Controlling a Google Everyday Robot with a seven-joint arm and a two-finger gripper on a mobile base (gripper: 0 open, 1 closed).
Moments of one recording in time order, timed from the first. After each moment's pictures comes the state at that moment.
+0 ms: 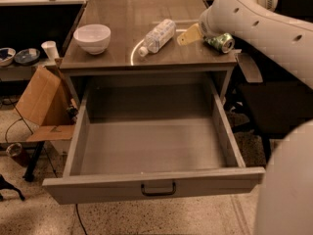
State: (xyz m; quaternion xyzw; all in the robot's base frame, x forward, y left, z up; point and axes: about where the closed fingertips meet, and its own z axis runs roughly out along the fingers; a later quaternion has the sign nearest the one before) arm 0.814 -0.175 0.906 -0.23 0.85 -0.07 0.47
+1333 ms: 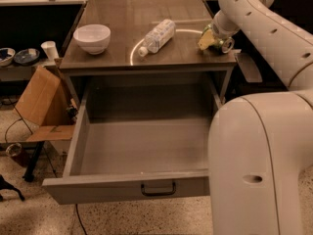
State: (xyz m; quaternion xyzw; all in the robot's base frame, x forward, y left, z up) arm 0.858 -0.247 0.844 -0.22 0.91 -0.10 0.34
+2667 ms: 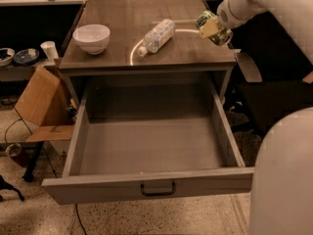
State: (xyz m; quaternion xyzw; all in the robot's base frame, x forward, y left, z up) arm 0.799 -0.210 0.913 -0.25 0.89 -0.01 0.39
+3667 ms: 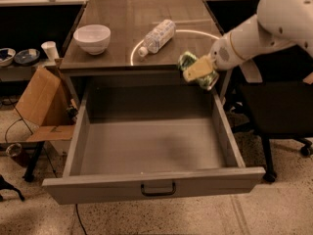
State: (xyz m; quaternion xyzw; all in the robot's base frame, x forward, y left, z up) arm 0.653 -0.137 0.853 -0.33 0.87 0.19 0.30
